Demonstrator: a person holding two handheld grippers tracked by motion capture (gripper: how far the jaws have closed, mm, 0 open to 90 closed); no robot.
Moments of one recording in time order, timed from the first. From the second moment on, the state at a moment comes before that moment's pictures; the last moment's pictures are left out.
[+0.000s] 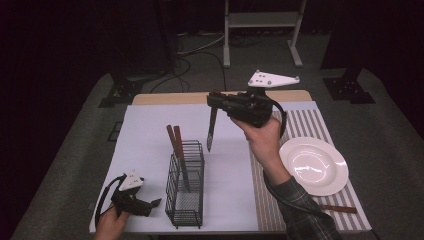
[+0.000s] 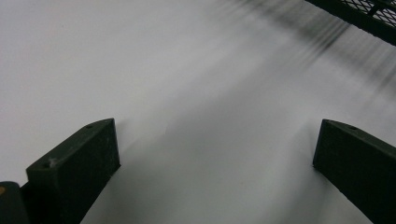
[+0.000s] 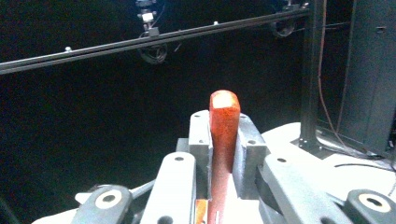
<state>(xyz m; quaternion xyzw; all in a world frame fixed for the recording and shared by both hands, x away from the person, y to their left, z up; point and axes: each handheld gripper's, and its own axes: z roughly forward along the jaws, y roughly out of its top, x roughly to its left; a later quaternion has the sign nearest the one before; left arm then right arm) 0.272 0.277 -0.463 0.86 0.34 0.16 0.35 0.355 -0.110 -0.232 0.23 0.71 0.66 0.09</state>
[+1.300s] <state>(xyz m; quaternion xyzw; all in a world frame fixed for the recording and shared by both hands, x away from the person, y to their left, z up) 0.272 0.276 -0.463 0.86 0.34 0.16 0.35 0.385 -0.209 -0.273 0.35 0.67 0.63 0.17</state>
